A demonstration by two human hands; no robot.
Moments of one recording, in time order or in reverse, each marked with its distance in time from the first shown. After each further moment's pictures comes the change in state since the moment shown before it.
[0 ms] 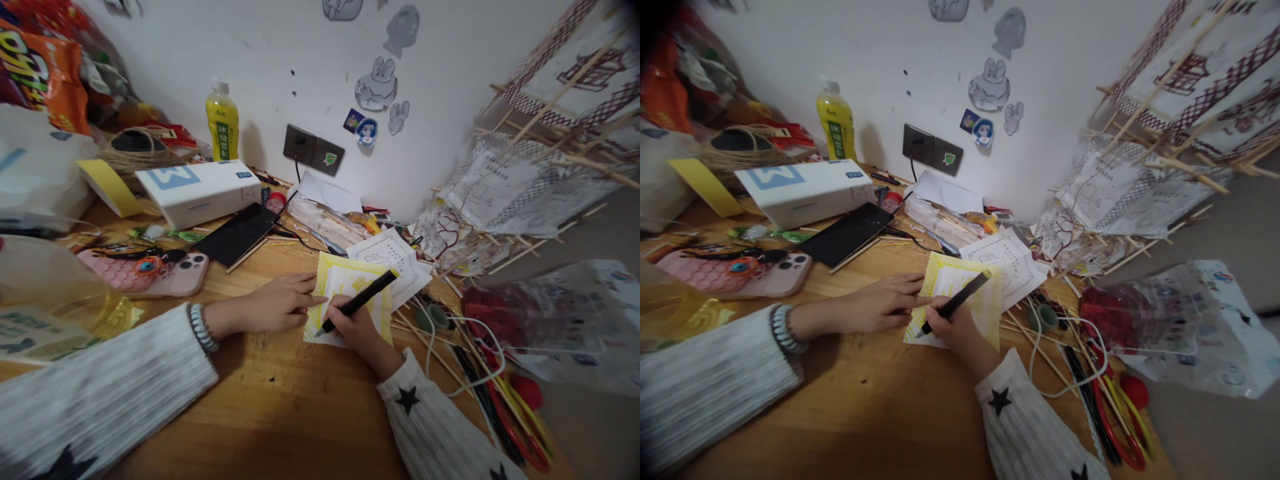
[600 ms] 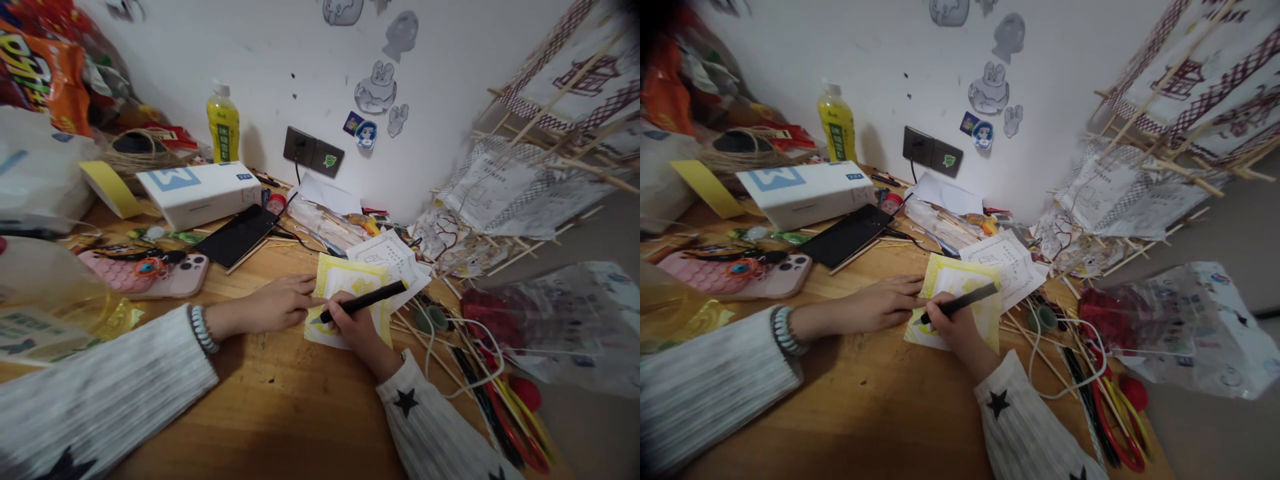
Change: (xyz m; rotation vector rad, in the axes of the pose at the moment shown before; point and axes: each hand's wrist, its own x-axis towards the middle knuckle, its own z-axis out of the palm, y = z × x) left_hand 0.003 -0.003 0.002 -0.010 0.036 0.048; right_hand -0.001 0.006 0.000 0.006 0.087 -0.033
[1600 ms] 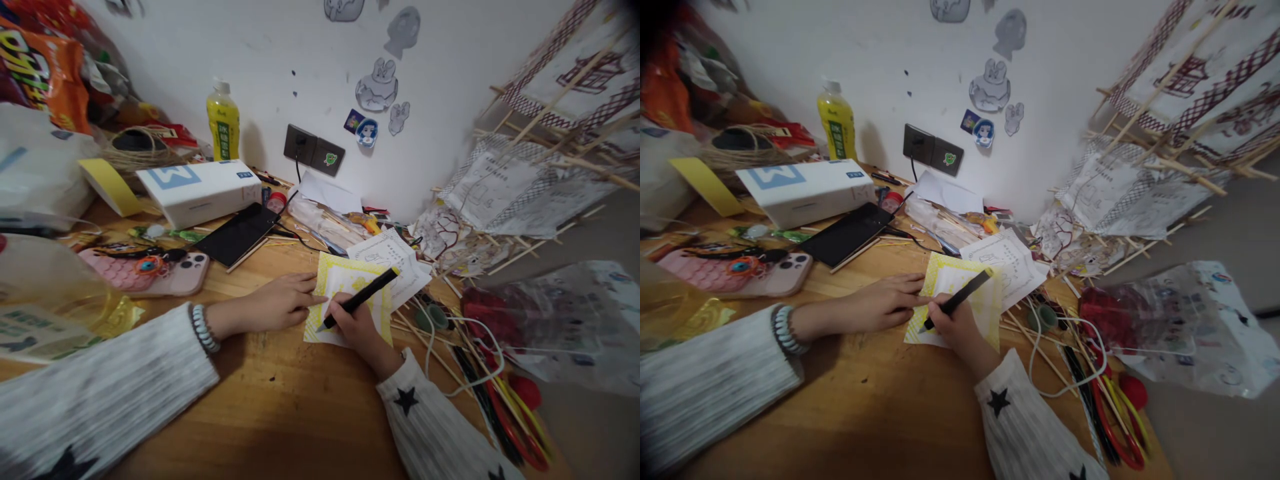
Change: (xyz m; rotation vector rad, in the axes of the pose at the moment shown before) left_hand 0.000 0.002 0.001 0.014 0.025 -0.009; right_hand 0.002 -0.002 -0.001 -0.071 -0.020 0.030
